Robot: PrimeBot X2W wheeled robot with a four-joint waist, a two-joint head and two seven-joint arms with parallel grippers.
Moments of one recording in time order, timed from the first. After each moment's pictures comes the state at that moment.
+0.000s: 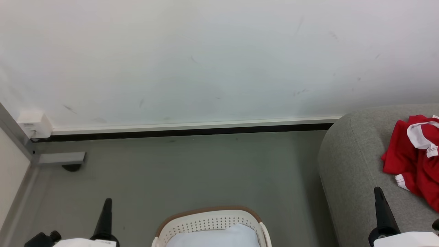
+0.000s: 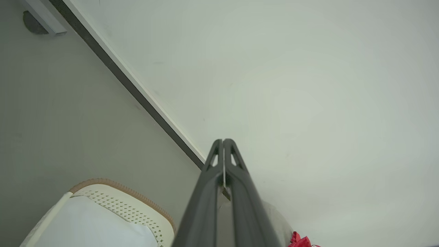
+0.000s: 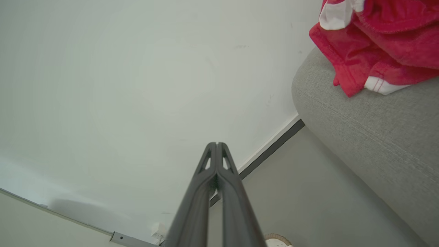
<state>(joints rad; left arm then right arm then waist) -0.06 0.08 0.06 0.28 -1.07 -0.13 -0.04 -0.06 -0.07 0.03 0.23 1.06 0.13 -0.08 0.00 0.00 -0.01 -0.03</state>
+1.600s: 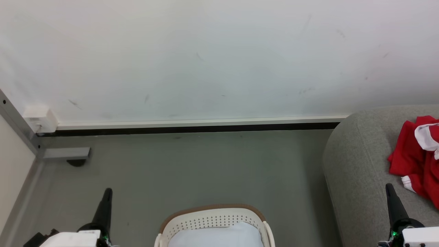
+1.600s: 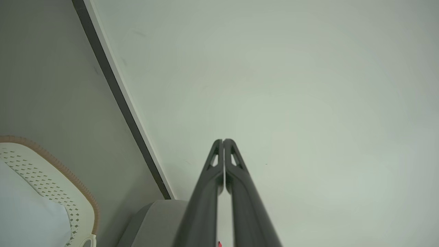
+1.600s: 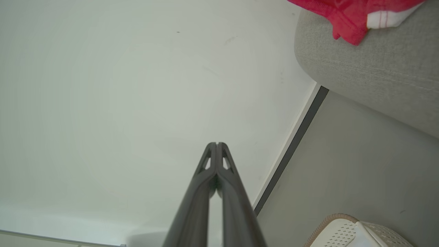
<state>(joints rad) -0.09 0.06 0.10 0.26 -1.46 -0.13 0.07 -0.09 -0.07 -0.05 0.24 1.48 0.13 0.04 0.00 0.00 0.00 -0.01</state>
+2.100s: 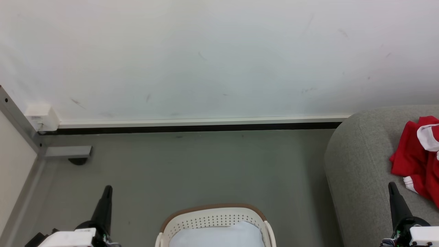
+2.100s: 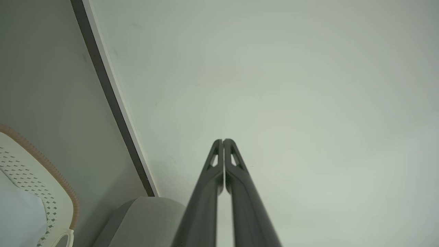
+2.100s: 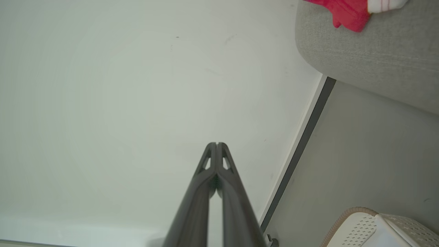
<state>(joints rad) -0.10 0.05 0.11 0.25 -1.55 -0.13 0.10 -0.10 -0.07 -0.07 0.24 1.58 0.13 0.07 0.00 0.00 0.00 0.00</state>
